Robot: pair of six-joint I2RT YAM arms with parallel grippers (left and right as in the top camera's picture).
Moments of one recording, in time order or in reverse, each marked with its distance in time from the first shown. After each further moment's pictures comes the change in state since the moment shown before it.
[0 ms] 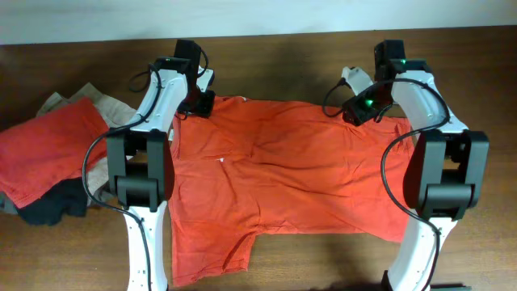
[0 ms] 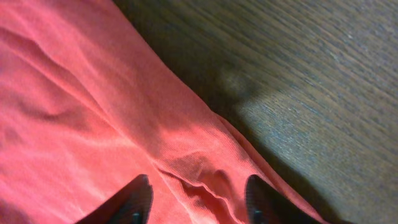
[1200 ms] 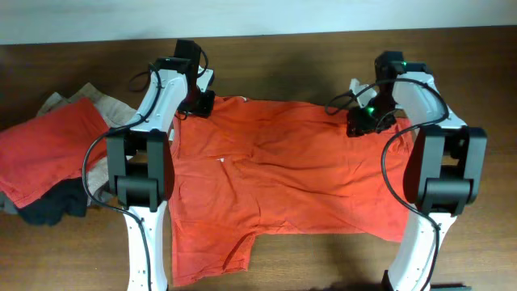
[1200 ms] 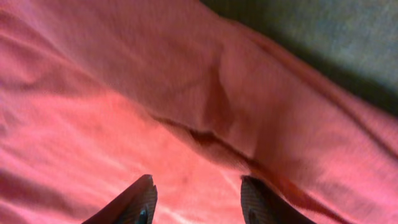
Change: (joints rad) left arm 0.000 0.000 0.000 0.000 0.000 0.000; right arm -0.019 0.041 0.000 -0.154 0.008 0.220
